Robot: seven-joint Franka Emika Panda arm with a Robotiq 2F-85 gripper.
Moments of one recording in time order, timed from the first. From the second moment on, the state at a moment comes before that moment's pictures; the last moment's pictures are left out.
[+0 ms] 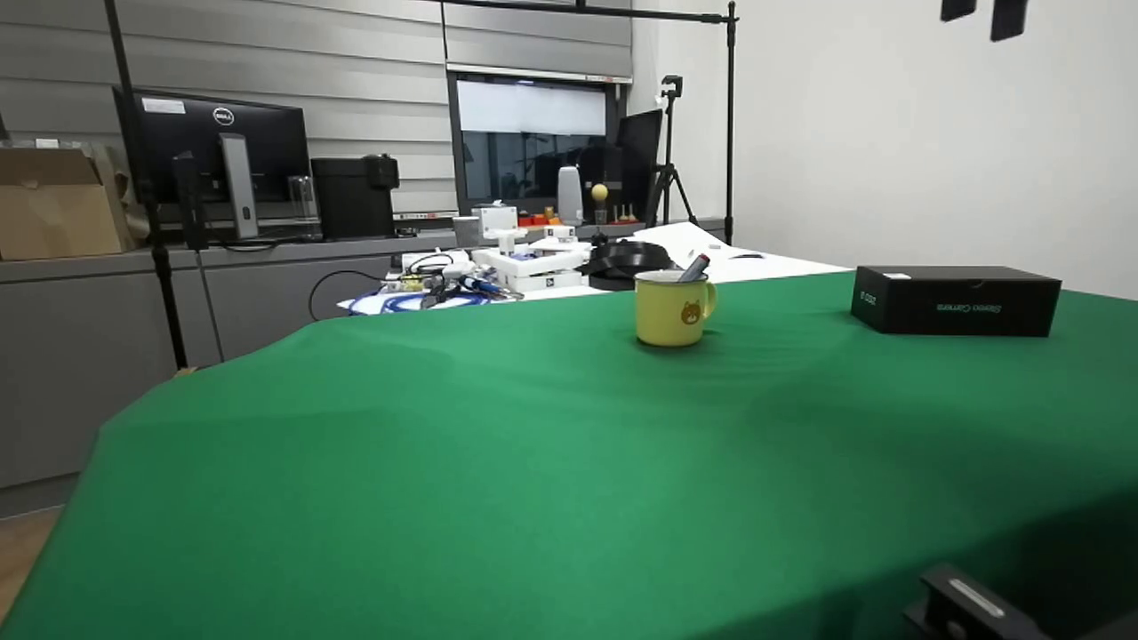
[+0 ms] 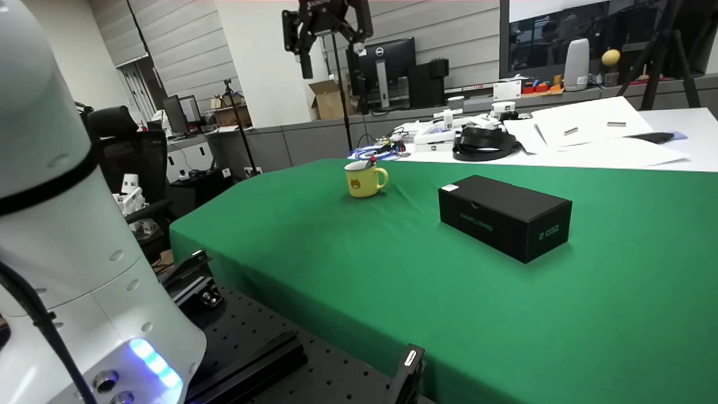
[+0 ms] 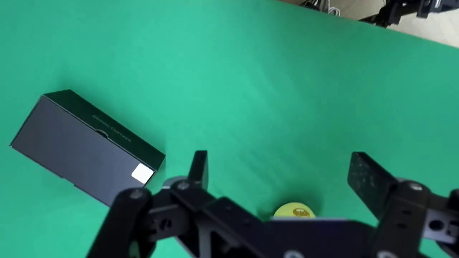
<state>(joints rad) 0.01 -0.42 -0.11 -2.45 -0.03 1.96 -0.27</state>
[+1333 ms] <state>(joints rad) -0.10 0.39 -0.05 -1.81 0.57 1.89 -0.19</state>
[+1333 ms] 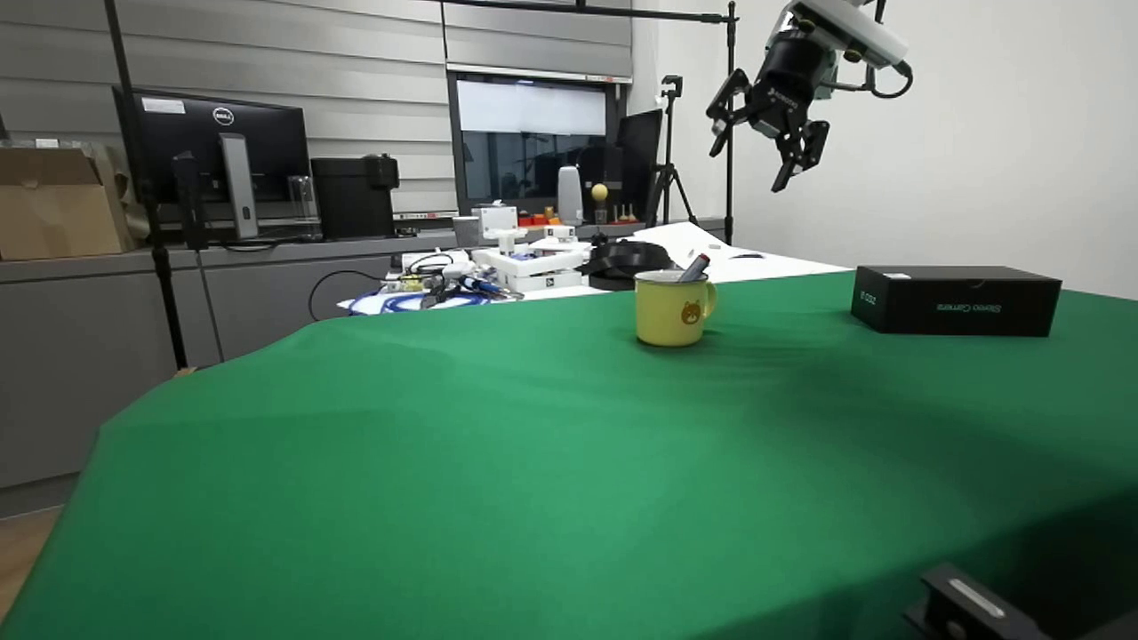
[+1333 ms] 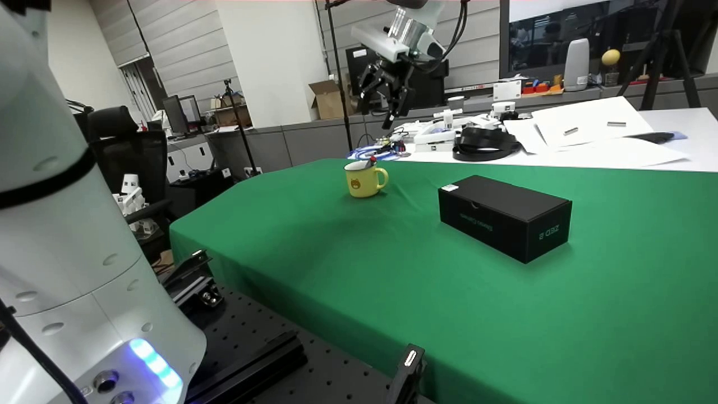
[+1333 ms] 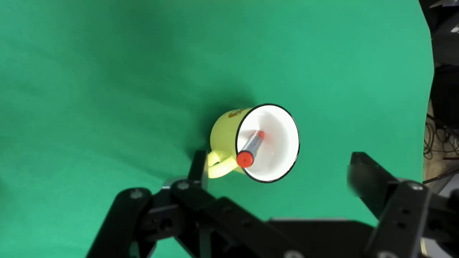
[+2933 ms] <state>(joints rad) -0.13 0.54 0.05 -1.81 0.57 2.01 -0.39</state>
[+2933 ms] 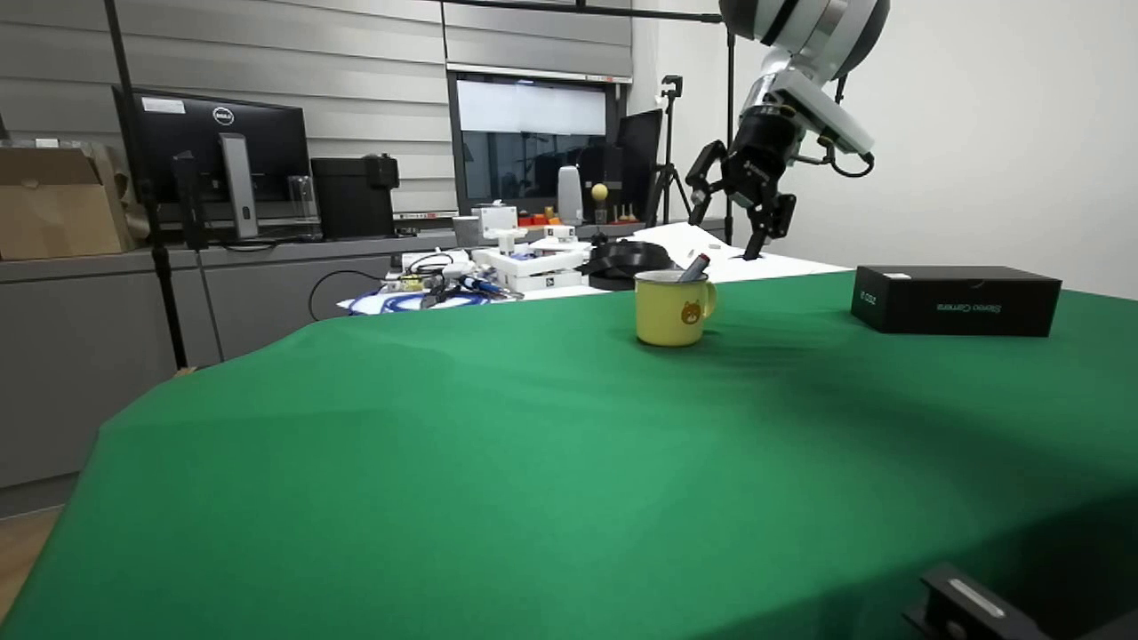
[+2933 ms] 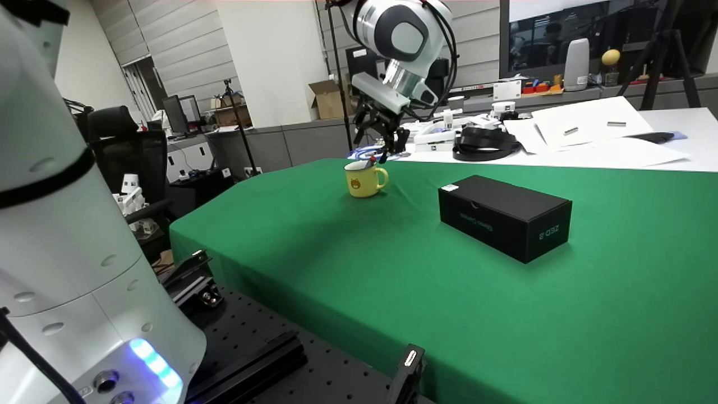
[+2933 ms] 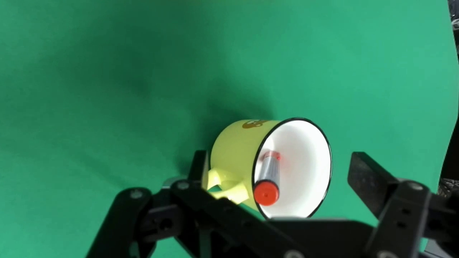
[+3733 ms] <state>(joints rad) -0.13 0.57 0.07 -1.81 0.57 2.11 -0.46</state>
